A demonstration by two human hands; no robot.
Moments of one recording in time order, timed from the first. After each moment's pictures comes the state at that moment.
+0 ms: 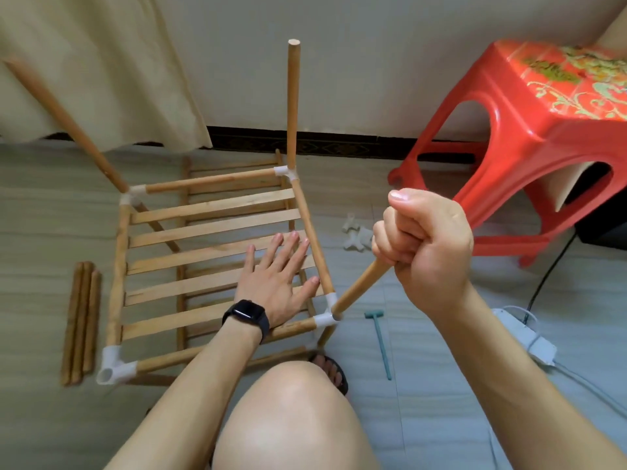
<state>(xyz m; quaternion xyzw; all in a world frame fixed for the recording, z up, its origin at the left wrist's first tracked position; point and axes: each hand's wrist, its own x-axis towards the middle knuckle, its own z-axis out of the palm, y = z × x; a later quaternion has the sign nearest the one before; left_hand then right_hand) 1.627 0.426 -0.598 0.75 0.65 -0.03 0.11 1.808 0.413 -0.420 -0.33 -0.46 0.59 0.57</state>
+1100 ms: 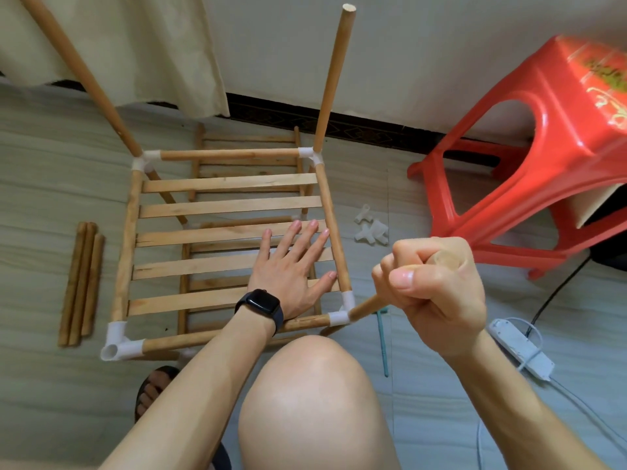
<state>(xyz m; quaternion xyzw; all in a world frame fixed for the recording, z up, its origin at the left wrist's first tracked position) 1.624 0.423 -0.608 0.76 0.64 -0.02 0.11 1.787 0.396 -0.441 -0.29 -0.56 0.62 0.47</state>
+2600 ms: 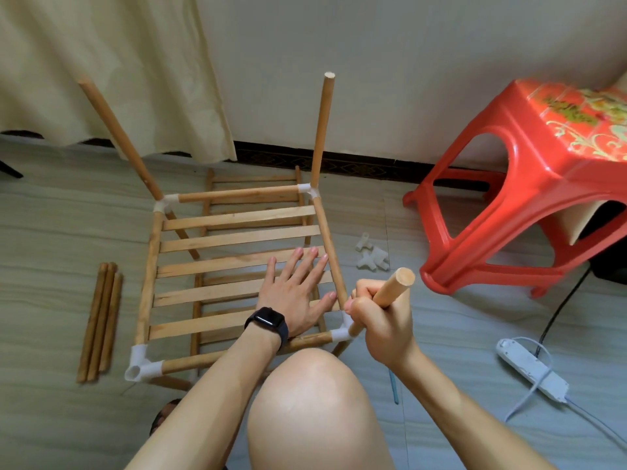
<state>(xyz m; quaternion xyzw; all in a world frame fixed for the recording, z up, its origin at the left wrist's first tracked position) 1.622 0.427 -0.606 0.76 0.64 -0.04 0.11 1.776 0.384 -0.499 -0.40 -0.59 0.51 0.48</state>
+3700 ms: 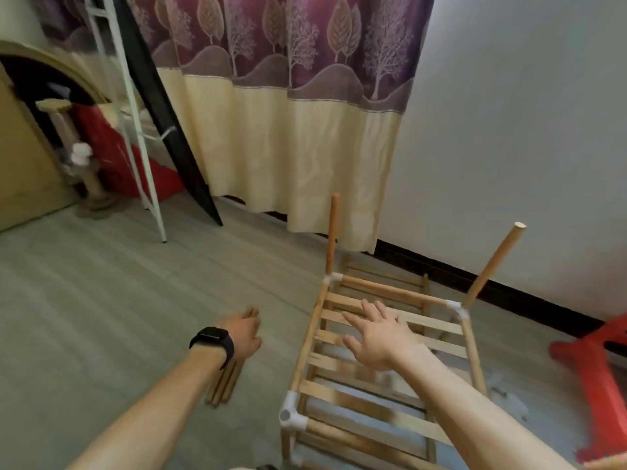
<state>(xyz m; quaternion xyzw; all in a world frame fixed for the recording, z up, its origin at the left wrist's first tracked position) 1.312 0.349 -0.537 0.50 0.83 -0.08 0.24 1.572 0.471 -0.484 -0.39 -0.90 0.13 -0.17</state>
